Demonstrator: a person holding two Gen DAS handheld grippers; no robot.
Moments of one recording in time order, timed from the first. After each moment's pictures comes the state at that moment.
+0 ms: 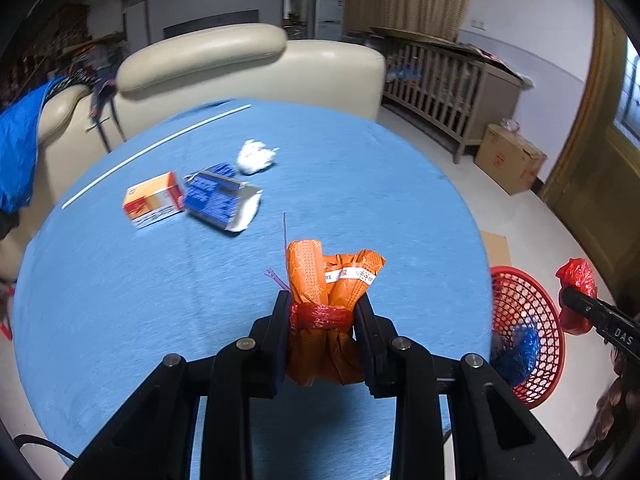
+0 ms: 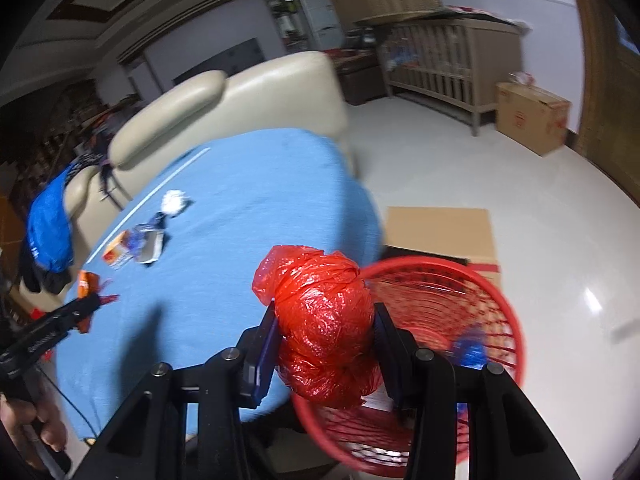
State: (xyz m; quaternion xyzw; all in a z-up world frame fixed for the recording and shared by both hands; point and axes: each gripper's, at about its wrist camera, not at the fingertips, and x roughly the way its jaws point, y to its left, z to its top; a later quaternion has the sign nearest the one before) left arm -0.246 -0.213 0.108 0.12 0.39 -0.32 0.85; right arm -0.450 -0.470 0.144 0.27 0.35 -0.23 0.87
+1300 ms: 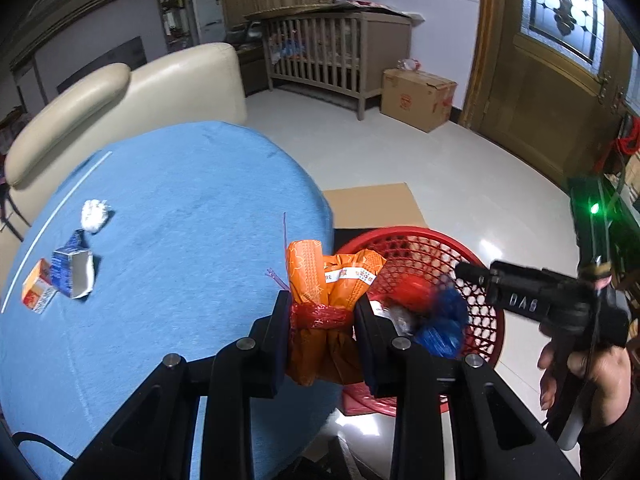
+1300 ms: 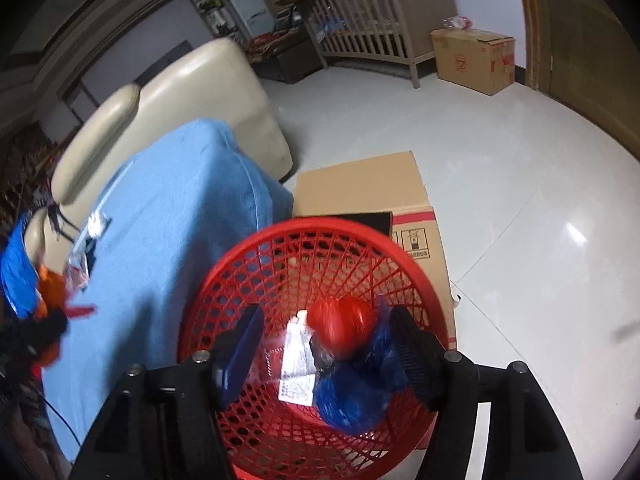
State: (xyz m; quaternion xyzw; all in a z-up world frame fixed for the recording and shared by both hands) left arm -0.340 -0.359 0.098 0.24 0.37 -0.46 0.77; right arm -0.503 -0.553 0.072 0.35 0.36 -0.29 0.81
